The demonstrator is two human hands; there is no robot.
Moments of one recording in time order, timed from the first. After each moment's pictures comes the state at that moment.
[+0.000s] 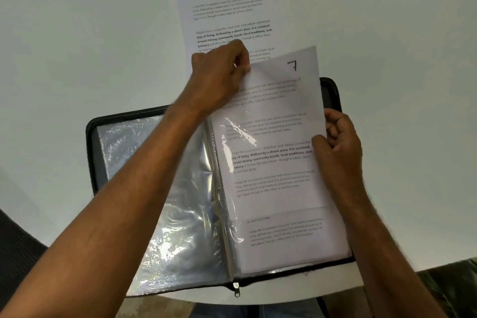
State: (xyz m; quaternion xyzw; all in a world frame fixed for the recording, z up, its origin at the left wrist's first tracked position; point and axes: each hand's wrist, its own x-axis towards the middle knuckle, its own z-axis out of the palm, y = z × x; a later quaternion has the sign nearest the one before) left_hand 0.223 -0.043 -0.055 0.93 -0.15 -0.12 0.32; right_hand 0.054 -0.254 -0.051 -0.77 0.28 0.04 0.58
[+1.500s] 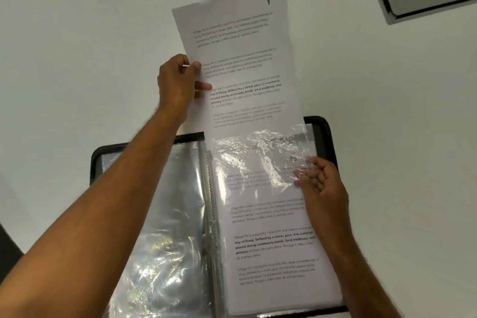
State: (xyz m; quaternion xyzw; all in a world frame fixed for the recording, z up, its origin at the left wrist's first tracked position) left_hand 0.274 -0.022 -0.059 0.80 0.21 -0.06 0.56; right_hand 0.047 -0.264 -0.065 -0.75 0.31 0.09 0.58
